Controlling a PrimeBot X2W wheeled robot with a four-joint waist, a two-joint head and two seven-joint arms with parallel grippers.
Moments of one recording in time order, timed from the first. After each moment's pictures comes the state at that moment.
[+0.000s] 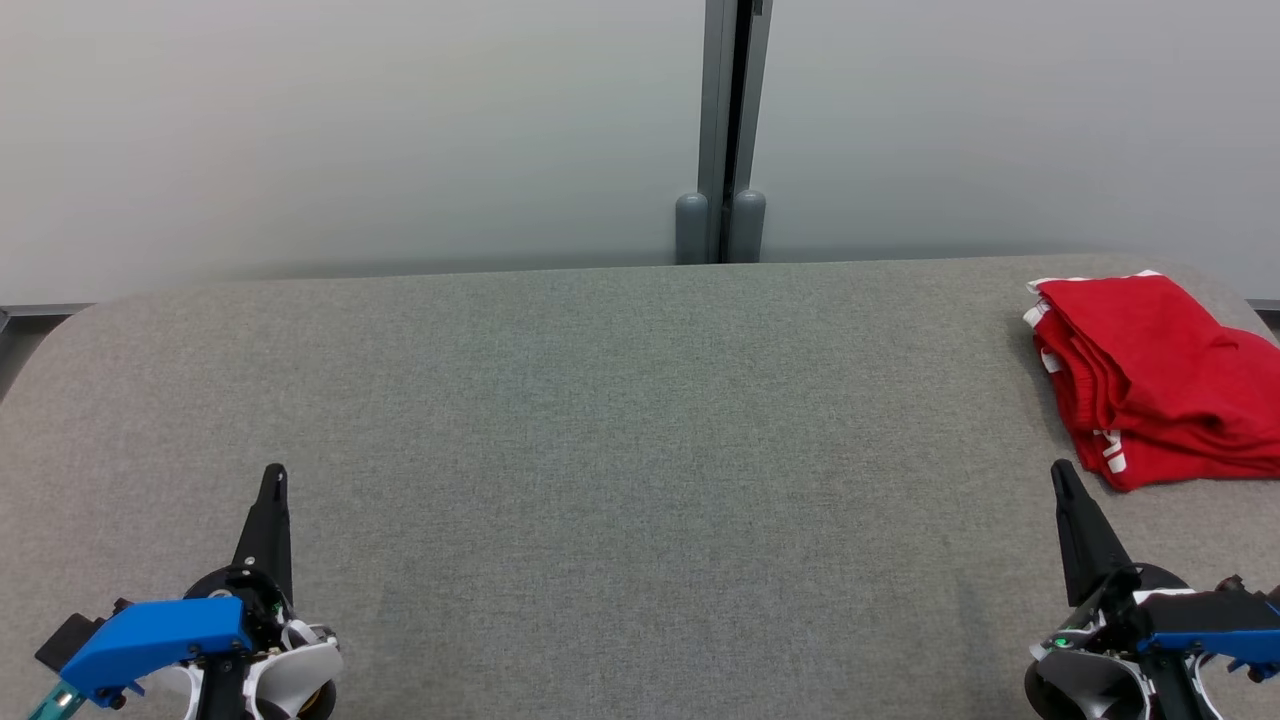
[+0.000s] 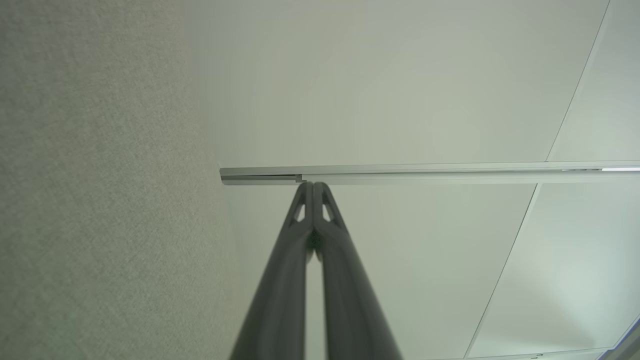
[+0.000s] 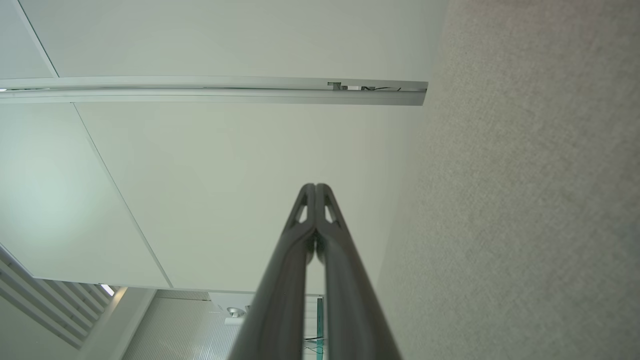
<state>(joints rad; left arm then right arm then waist) -0.10 0.05 0.11 0.25 -1.61 -0.13 0.11 -0.10 -0.05 -0.11 0.25 1.61 0.13 0.11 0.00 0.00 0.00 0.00</state>
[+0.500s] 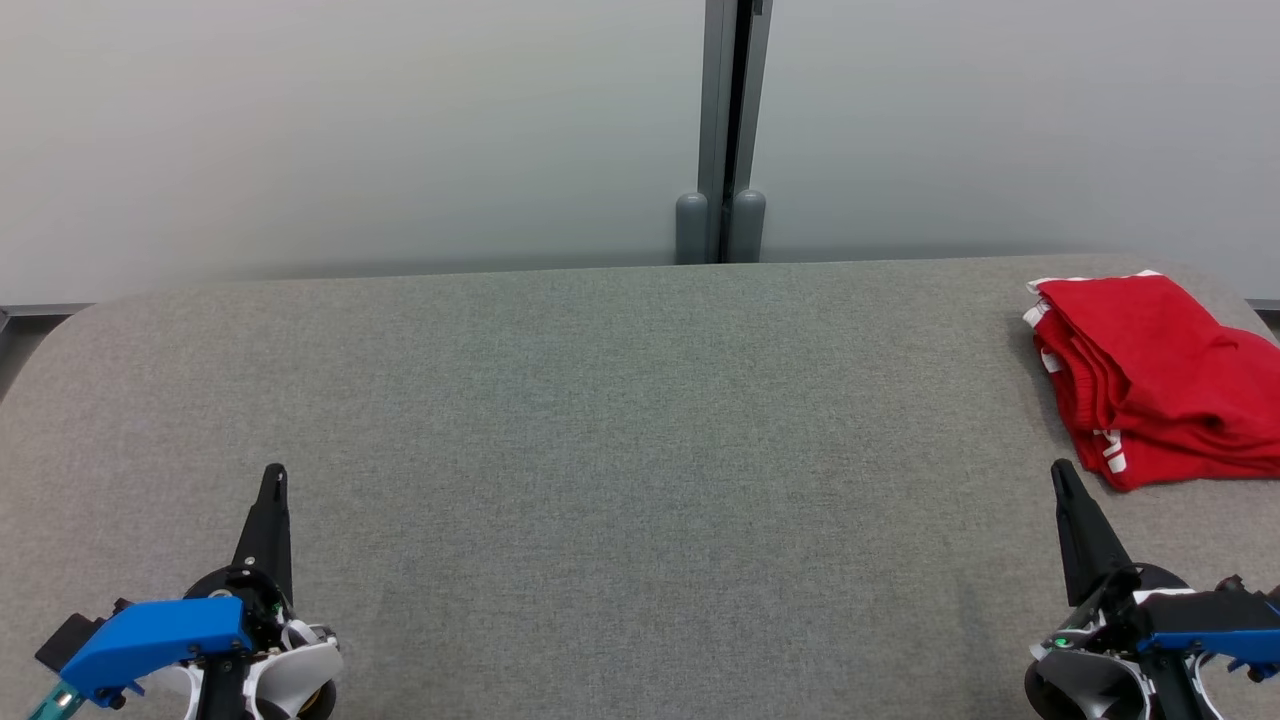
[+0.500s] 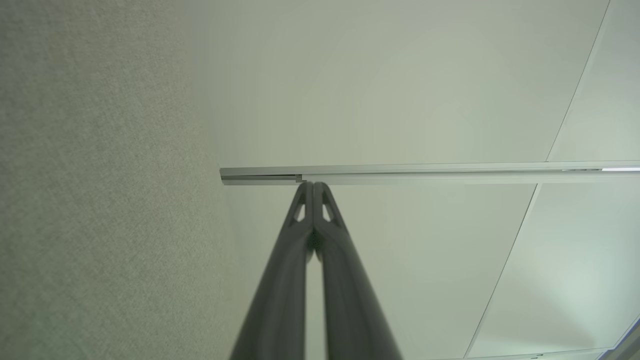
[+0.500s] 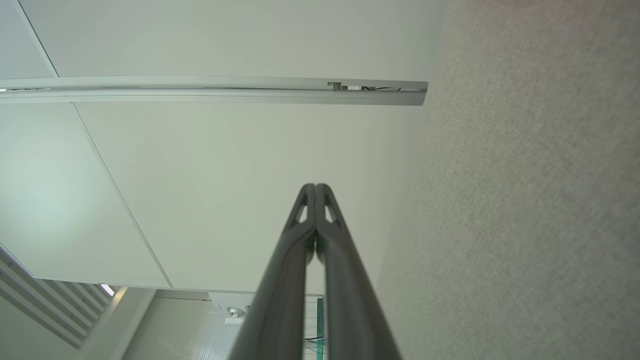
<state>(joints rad) -0.10 0.05 0.11 0.25 -1.61 -0.13 0.11 -0.10 -0.05 -0.11 0.25 1.61 0.13 0.11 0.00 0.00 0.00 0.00</state>
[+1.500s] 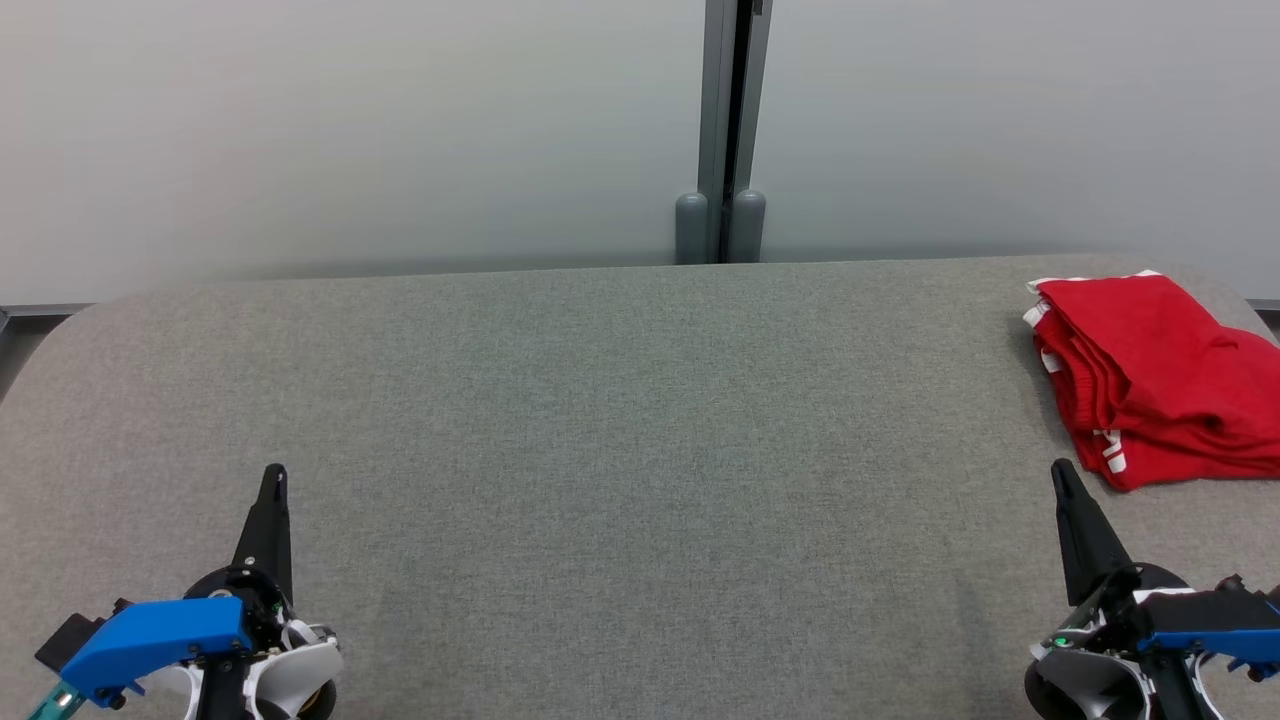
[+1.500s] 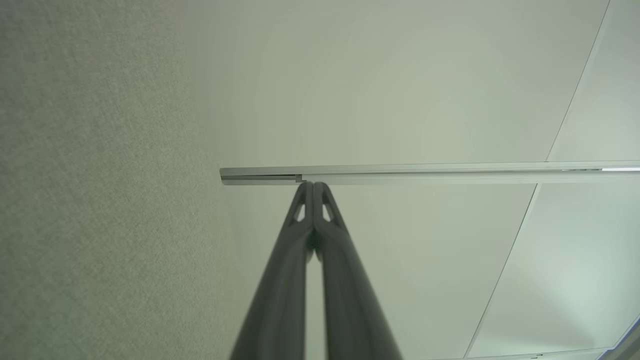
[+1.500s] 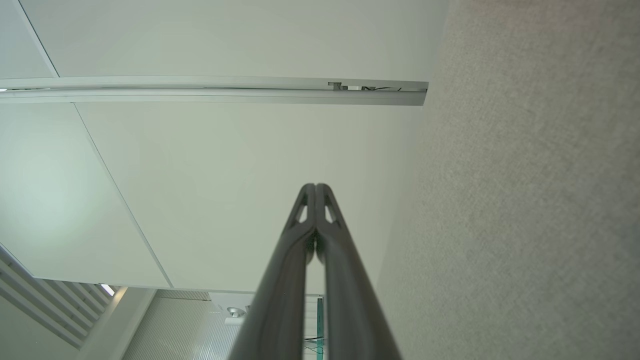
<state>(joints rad) -0.10 0.05 0.11 0.25 -1.61 -0.13 0.11 -0.10 -0.05 -0.11 0.25 1.61 0.13 0.11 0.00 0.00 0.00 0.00</state>
